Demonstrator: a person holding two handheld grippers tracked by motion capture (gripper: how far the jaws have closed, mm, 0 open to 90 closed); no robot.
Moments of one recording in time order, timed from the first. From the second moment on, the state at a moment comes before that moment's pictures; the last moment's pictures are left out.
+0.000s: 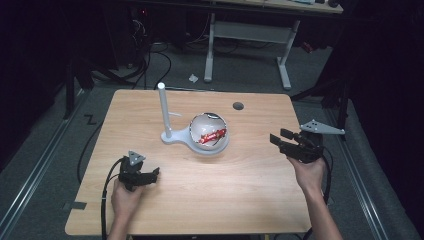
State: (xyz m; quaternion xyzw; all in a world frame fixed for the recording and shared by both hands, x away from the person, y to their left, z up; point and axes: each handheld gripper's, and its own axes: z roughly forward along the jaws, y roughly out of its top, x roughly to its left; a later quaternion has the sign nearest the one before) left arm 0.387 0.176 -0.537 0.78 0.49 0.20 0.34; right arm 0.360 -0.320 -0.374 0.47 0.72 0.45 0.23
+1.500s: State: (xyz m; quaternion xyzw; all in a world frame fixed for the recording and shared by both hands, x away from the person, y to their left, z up) left arm 0.387 0.176 -0.537 0.78 0.49 0.20 0.34; right arm 0.329 -0.324 -0.437 0.50 0.72 0.45 0.20
